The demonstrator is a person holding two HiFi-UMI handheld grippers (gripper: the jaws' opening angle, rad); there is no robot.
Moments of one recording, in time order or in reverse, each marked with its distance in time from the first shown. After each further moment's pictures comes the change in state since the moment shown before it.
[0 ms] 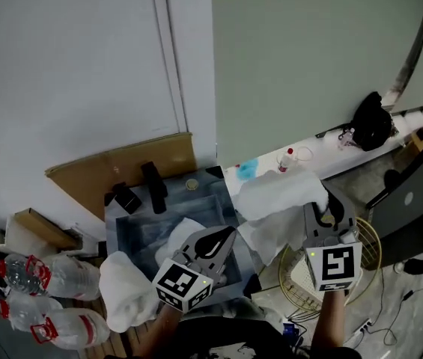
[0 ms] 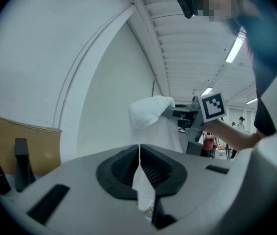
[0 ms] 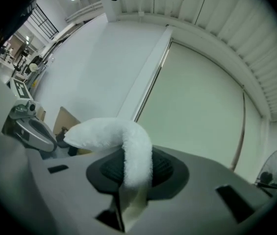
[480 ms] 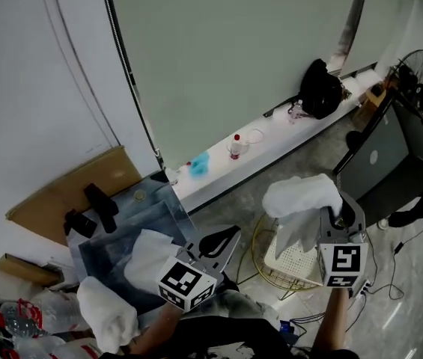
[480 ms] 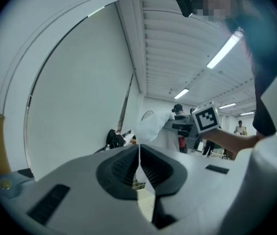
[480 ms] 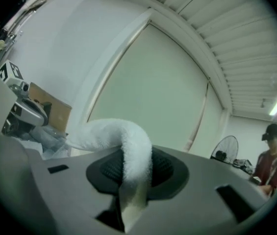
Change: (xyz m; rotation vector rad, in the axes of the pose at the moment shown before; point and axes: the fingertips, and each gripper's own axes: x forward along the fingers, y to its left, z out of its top) left arm 0.089 -0.099 -0.018 0.007 0.055 -0.321; right arm -0.119 -0.124 -0.125 0.046 0.308 -0.359
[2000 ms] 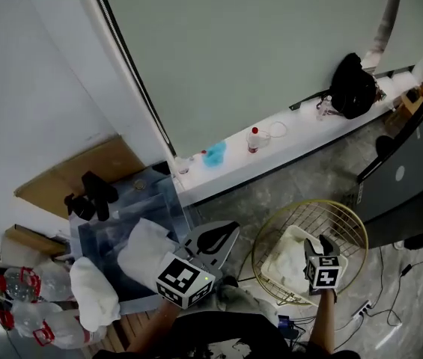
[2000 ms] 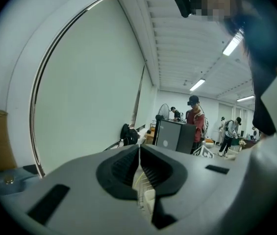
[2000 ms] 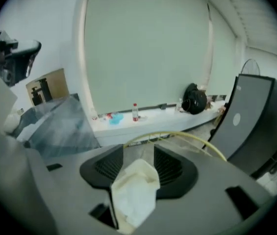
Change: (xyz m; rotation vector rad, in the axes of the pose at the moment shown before) left arm 0.066 0.019 -0.013 -0.017 0.079 0.186; right arm 0.065 0.031 -0.294 0.290 0.540 0.298
